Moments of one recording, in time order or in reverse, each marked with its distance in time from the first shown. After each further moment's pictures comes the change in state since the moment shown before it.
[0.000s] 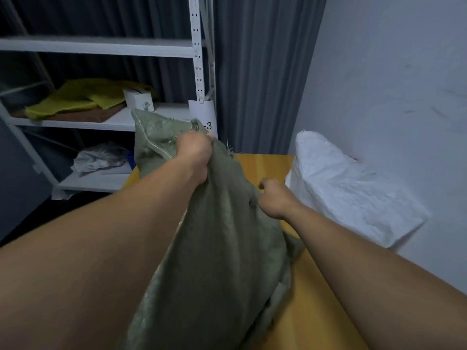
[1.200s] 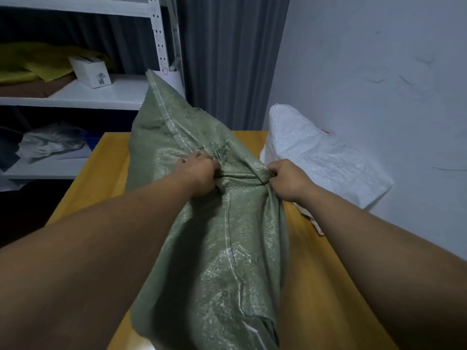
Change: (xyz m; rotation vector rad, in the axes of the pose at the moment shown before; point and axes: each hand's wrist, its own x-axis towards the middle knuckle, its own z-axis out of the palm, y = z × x) left_hand 0.015 -0.092 0.045 1.447 -0.488 0.545; right_hand -0.009 0.073 -0.028 0.105 0.036 0.086
